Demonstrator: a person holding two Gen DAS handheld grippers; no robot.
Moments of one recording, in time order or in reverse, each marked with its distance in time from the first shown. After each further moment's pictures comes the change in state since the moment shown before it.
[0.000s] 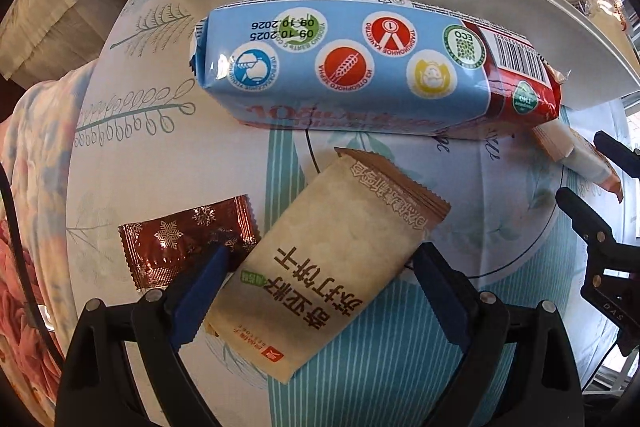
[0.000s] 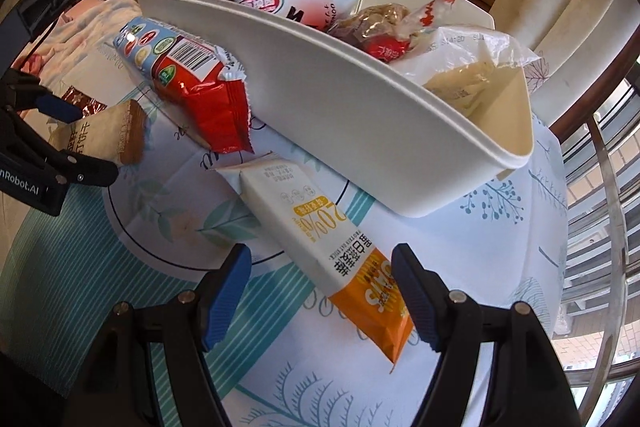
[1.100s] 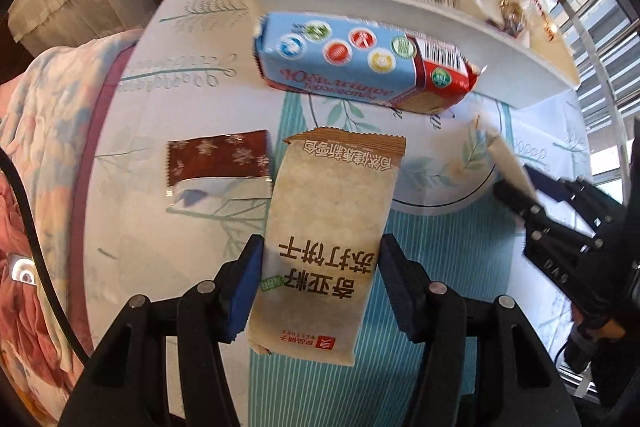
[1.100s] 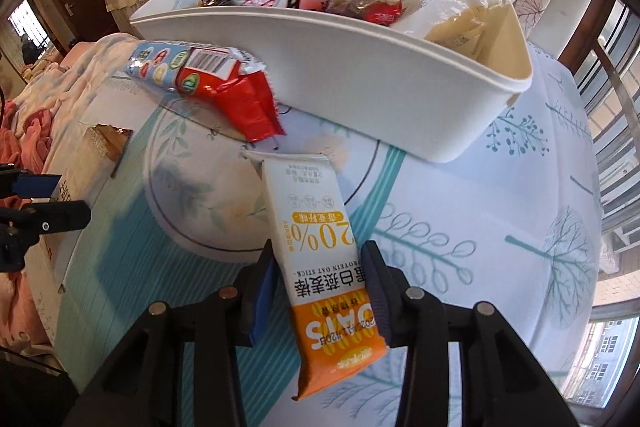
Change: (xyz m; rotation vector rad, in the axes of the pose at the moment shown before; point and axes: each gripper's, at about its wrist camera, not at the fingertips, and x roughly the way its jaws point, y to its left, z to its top) left arm -0.082 0.003 -0.070 -0.113 -0.046 -0.068; right arm -0.015 0.009 -0.009 0.195 0.079 0.153
